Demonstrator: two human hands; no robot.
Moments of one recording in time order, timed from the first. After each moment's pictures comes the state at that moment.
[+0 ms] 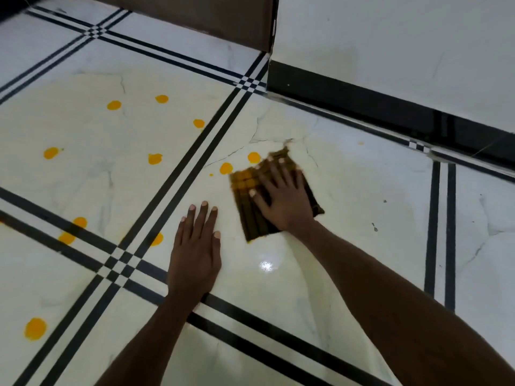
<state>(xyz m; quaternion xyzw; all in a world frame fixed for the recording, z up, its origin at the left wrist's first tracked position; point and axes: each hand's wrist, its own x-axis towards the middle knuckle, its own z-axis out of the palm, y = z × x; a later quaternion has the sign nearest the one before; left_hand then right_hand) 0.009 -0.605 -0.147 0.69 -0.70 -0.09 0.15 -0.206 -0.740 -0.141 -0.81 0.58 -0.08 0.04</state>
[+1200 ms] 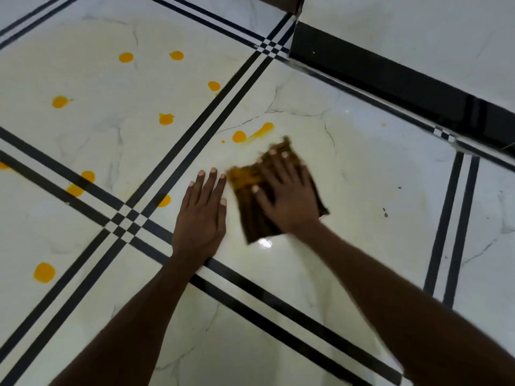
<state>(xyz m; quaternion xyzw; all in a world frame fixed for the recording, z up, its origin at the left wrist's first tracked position) 0.005 -0.605 -0.144 0.69 -0.69 -0.11 0.16 -0.204 -0.690 -0.138 -0.82 0.57 -0.10 0.06</state>
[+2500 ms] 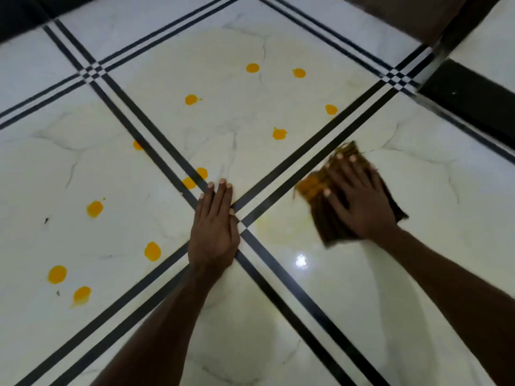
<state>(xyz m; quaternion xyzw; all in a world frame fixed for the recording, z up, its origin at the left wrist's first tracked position) 0.138 -0.563 -0.145 0.81 -0.54 -0.07 0.20 -0.128 -0.766 -0.131 -0.91 0.42 -0.04 0.05</state>
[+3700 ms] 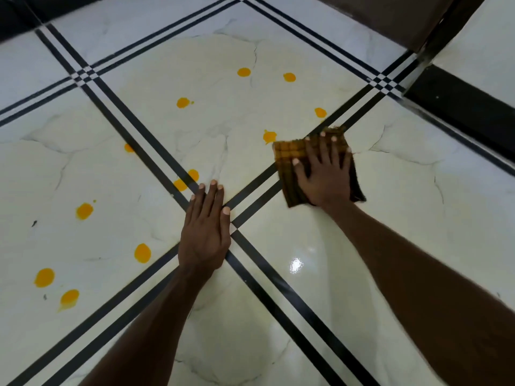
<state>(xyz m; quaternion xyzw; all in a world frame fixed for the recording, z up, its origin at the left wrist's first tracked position) 0.135 -0.562 -0.141 0.82 -0.53 -0.10 0.21 -0.047 -0.782 -0.133 -0.84 0.53 -0.07 0.05</state>
